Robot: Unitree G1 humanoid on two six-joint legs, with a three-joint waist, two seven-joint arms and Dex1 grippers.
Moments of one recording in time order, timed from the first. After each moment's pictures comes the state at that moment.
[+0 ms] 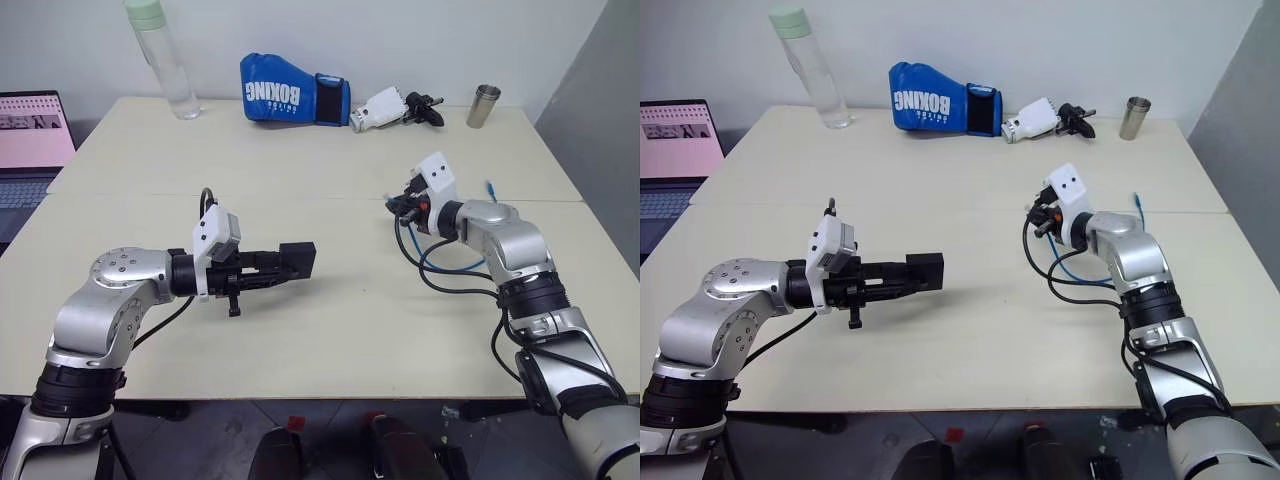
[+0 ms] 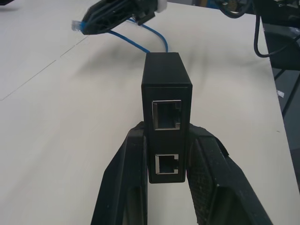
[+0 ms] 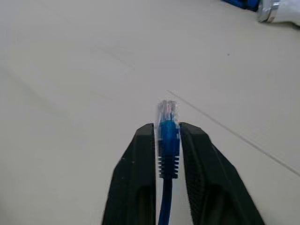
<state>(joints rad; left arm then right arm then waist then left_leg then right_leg) -0.38 0.77 0.06 -0.19 -0.51 0.53 -1.15 -0.90 -0.38 0.12 0.44 0.18 0.54 0.60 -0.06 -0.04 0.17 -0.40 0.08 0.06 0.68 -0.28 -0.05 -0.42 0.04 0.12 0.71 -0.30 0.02</state>
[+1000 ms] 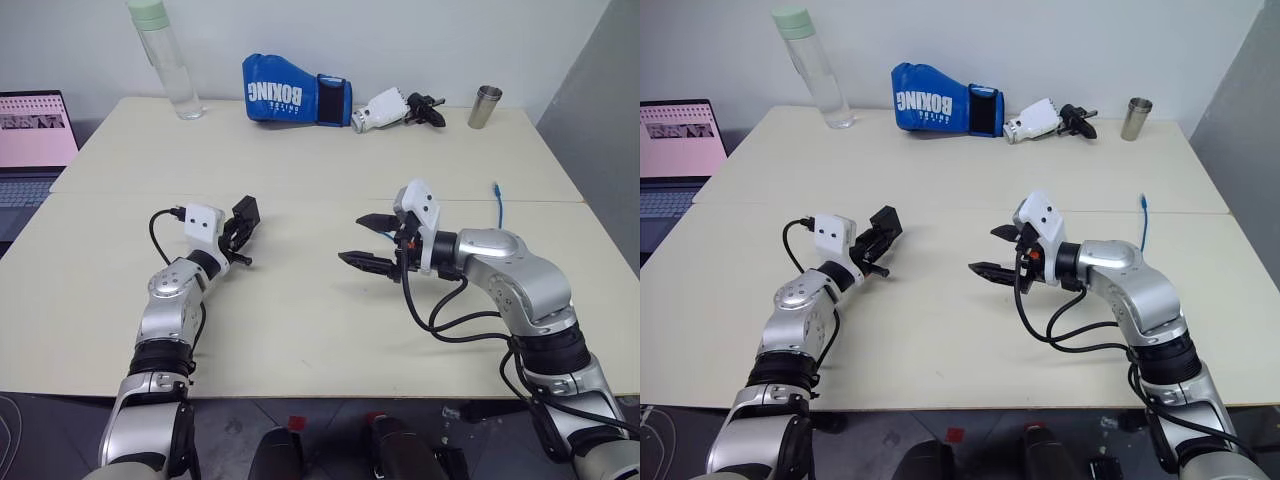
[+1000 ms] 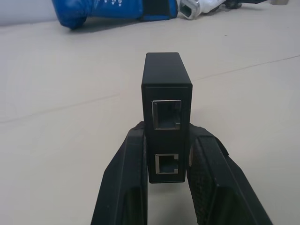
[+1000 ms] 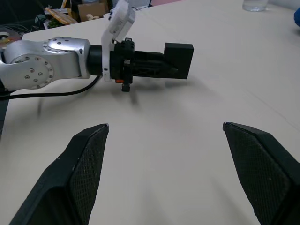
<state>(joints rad) -0.57 0.42 0.16 0.64 -0.22 -0.03 -0.54 -0.64 -0.43 0.17 -0.23 0.39 0.75 0.82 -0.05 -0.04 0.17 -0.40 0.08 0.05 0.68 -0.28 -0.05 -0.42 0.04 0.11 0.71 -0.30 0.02</state>
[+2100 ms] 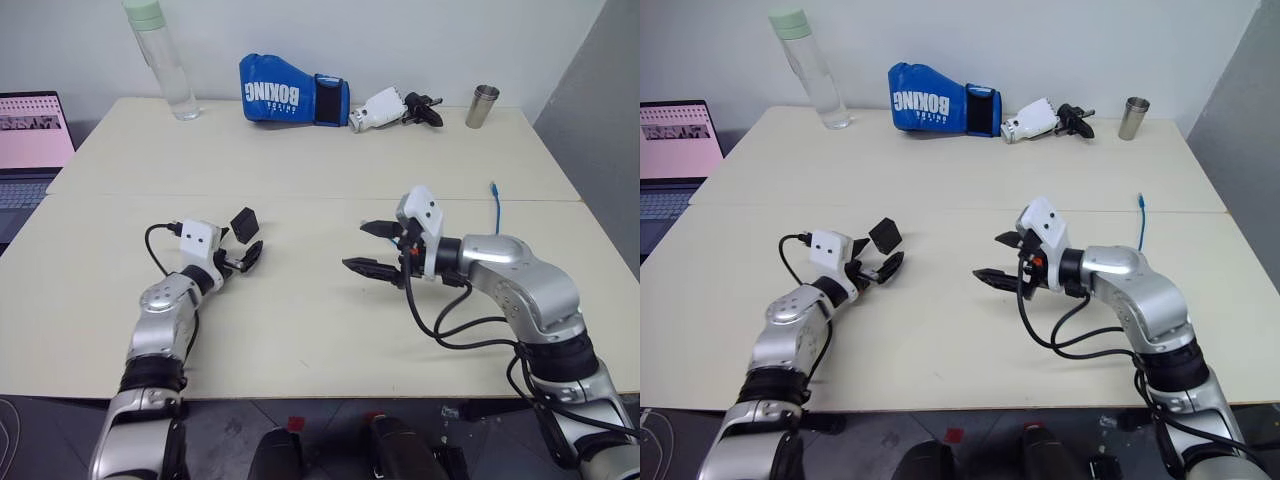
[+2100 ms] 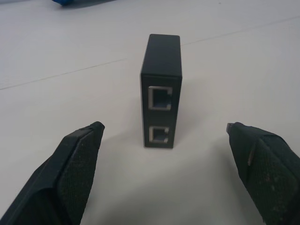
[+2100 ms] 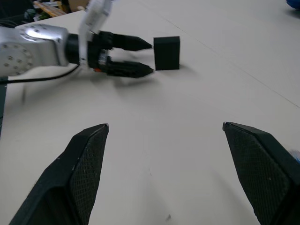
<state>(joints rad) -0.34 0.56 0.19 0.30 -0.24 0.12 -0.59 -0.56 -0.51 0.12 -0.32 0.44 0.82 0.79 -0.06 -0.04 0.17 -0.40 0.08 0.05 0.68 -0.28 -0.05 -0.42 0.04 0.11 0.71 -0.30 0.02</state>
